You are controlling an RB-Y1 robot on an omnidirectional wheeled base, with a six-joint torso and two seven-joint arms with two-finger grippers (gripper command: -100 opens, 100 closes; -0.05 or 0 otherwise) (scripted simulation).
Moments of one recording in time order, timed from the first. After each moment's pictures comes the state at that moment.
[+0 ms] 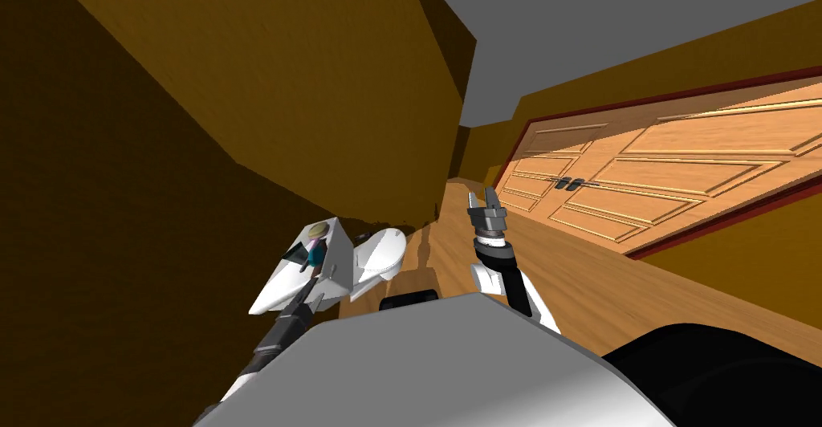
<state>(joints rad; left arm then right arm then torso) 1.11 0.42 0.03 -2.14 0.01 -0.40 0.22 0.48 -0.04 -0.07 -2.38 0.12 -0.57 -0.10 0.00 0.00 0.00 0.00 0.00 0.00</state>
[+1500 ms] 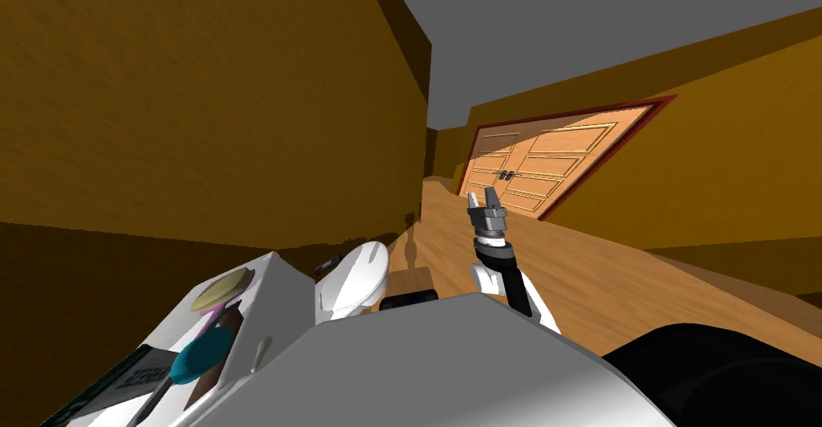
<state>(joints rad) 1.53 0.77 0.06 -1.95 0.09 -0.43 0.35 0.48 -0.04 -0.07 -2.38 0.12 -0.57 -0.10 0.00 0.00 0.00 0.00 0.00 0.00</state>
